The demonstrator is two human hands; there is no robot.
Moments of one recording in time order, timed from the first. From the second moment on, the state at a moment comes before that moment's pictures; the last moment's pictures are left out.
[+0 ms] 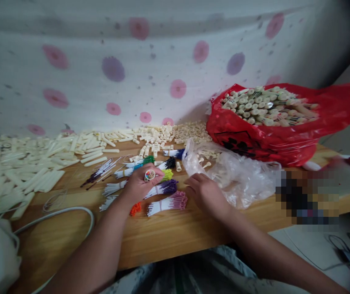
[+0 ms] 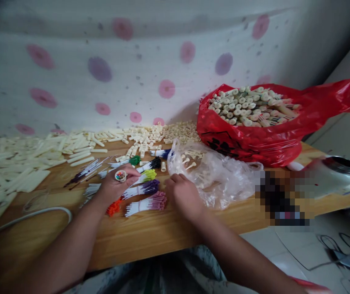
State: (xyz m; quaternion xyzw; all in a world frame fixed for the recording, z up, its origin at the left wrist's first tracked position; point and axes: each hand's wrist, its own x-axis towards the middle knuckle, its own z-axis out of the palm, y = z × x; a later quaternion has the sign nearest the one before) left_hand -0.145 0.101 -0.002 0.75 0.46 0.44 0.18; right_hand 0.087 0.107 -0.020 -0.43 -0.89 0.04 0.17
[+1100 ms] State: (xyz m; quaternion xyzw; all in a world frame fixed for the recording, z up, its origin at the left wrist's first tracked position) left_hand -0.133 0.097 -0.001 0.68 0.54 0.34 0.36; right_hand 0.075 0.144 0.031 -0.21 -0.93 0.19 0.25
